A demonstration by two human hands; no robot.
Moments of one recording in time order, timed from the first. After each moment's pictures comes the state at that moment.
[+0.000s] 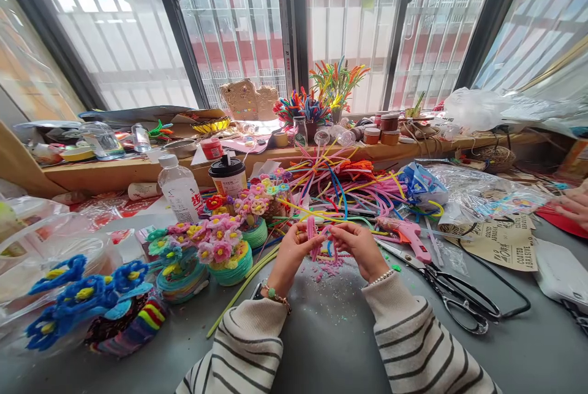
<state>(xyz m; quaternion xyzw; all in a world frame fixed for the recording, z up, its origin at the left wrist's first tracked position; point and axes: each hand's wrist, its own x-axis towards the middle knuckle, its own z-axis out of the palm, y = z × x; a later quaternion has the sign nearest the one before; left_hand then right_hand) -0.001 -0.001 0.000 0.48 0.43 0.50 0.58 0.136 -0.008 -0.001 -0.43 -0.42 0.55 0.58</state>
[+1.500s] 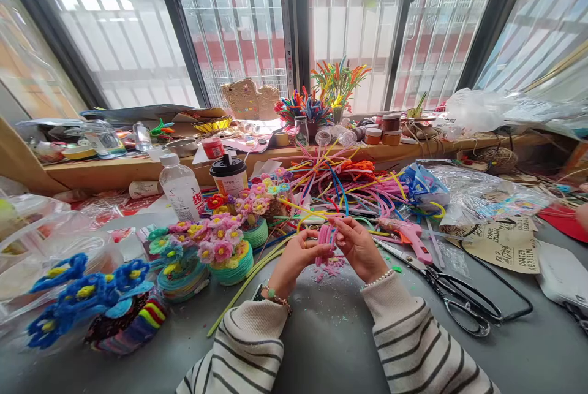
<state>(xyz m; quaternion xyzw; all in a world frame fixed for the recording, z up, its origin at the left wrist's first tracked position) -0.002 -0.011 0.006 0.48 0.40 0.40 0.66 0.132 -0.008 0.000 -0.26 -0.30 0.66 0.64</state>
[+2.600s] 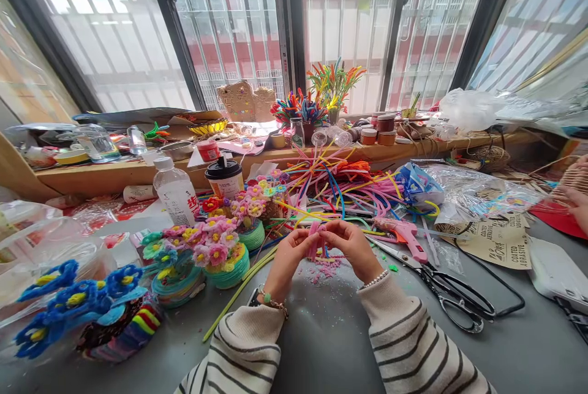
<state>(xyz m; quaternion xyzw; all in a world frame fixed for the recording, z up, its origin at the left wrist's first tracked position) -0.004 -0.007 0.002 0.48 0.40 0.49 0.61 0.132 -0.010 0.002 -0.36 -0.48 0.56 0.58</state>
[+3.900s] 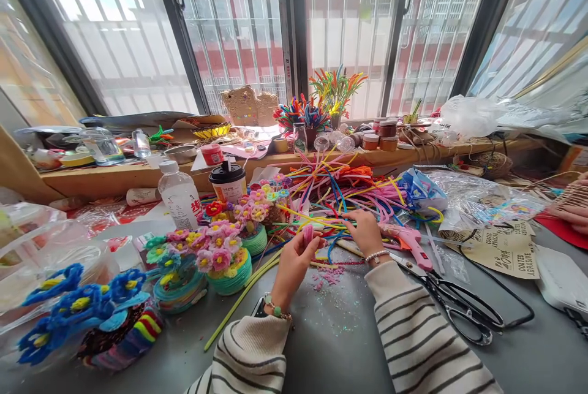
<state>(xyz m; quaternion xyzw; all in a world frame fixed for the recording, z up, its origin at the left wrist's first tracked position) 0.000 -0.011 0.006 0.57 0.41 0.51 0.50 0.175 0.047 -0.015 -0.59 -0.65 0.09 0.47</state>
